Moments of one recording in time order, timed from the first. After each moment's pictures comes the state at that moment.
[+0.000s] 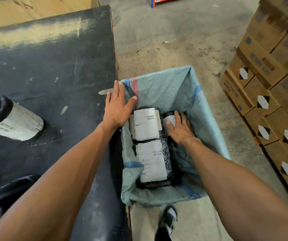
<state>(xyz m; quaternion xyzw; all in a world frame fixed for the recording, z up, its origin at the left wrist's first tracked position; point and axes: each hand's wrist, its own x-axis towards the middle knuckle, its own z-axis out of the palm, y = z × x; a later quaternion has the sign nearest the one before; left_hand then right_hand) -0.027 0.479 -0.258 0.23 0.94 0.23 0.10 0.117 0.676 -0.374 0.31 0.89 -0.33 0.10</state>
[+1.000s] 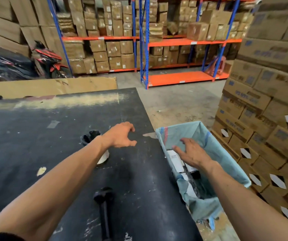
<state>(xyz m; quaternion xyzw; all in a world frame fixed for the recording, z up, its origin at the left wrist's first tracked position) -0.060 0.274 -0.099 0.46 0.88 0.08 0.07 0.155 0.505 -0.153 0.27 0.94 -0.22 -0.01</state>
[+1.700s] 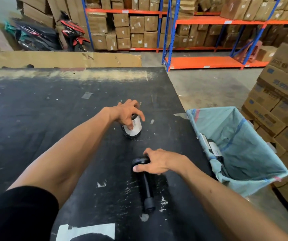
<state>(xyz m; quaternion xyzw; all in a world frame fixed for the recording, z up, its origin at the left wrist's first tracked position) -0.106 0.160 -0.095 0.47 0.88 -0.05 0.12 0.103 0.258 -0.139 0.09 0.93 -0.18 0.29</state>
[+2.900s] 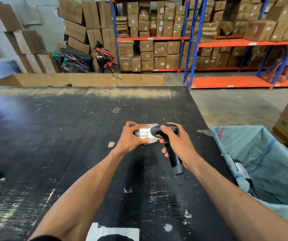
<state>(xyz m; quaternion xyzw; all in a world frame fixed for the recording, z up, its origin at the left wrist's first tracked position) -0.063 0.060 -0.157 0.25 0.85 0.47 -0.03 0.089 0.224 -0.089 0.15 0.67 -0.72 -0.09</state>
